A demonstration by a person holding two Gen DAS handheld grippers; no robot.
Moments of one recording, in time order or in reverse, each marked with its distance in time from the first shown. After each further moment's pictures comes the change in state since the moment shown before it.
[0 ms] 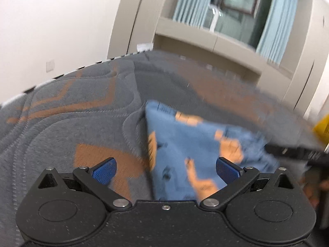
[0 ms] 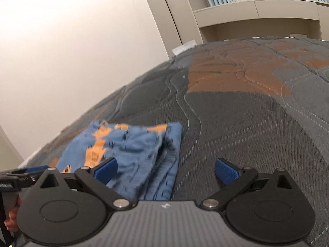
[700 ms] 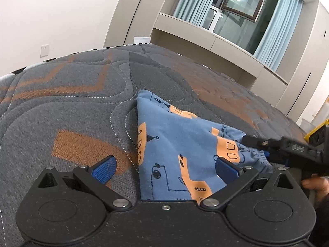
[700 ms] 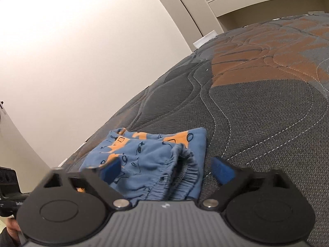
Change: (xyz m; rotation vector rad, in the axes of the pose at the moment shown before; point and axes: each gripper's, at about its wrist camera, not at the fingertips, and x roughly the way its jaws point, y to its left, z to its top) left arm 0.022 0.002 -0.012 -0.053 0.030 -0.045; right arm 0.040 -0.016 0.007 0.083 0.036 0.200
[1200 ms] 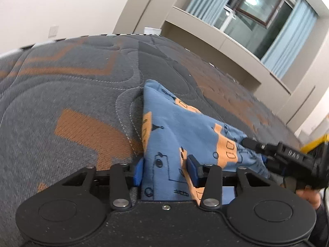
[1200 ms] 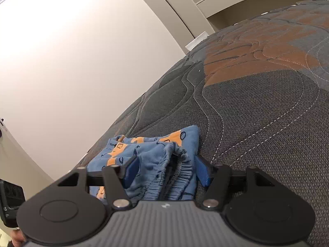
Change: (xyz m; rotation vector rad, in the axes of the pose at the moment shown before) left arm 0.000 0.011 -0.003 -0.132 0.041 -0.011; right arm -0.009 -0.011 -0.007 0.091 -0.036 0.011
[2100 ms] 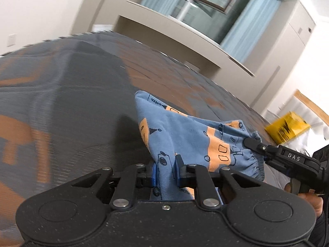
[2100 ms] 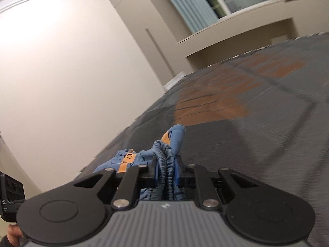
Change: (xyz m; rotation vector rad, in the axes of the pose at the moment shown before) left arm -0.015 -0.129 -0.025 0.138 0.064 -0.197; right arm -0.177 0.010 -0.005 -0.039 -0.205 -0.175
